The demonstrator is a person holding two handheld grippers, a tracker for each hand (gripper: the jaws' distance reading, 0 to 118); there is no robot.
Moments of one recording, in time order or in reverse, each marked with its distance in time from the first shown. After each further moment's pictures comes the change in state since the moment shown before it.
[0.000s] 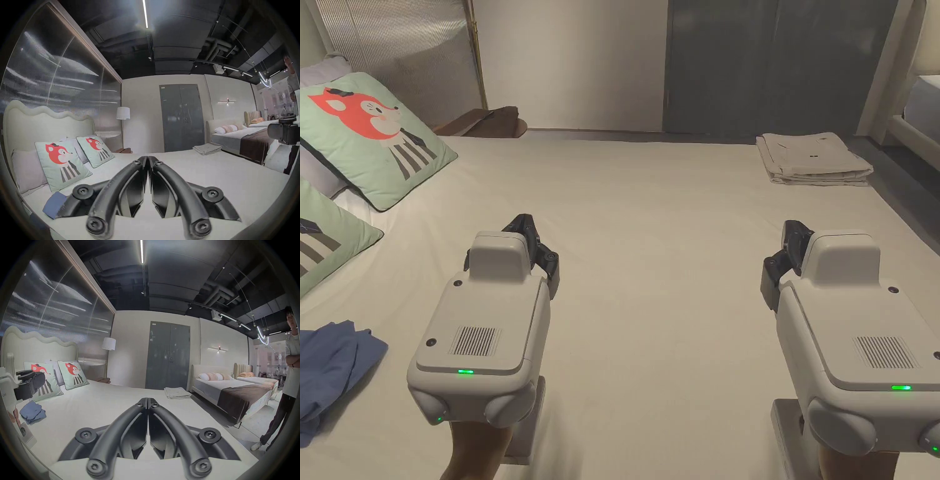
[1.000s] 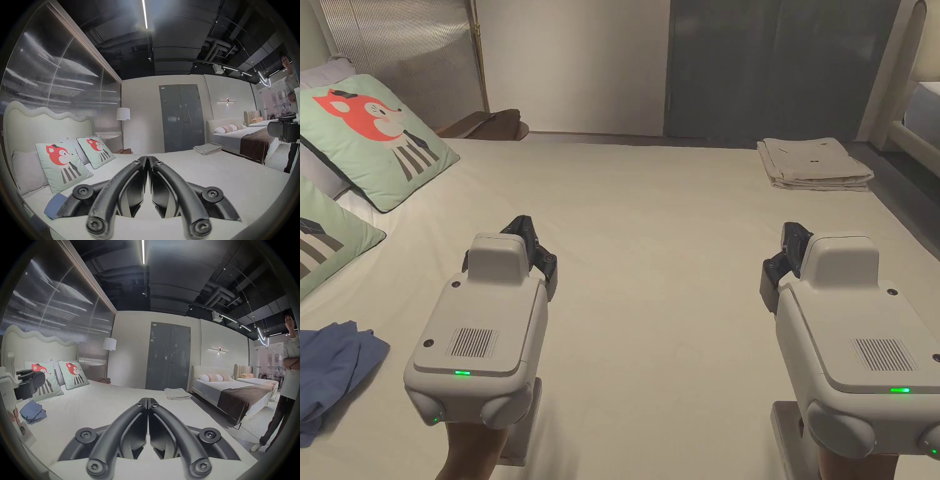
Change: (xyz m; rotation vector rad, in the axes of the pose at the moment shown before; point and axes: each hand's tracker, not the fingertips) left arm -0.008 0.004 0.004 0.007 -0.002 -0.007; right arm -0.004 0.003 0.002 0.006 0.005 0.009
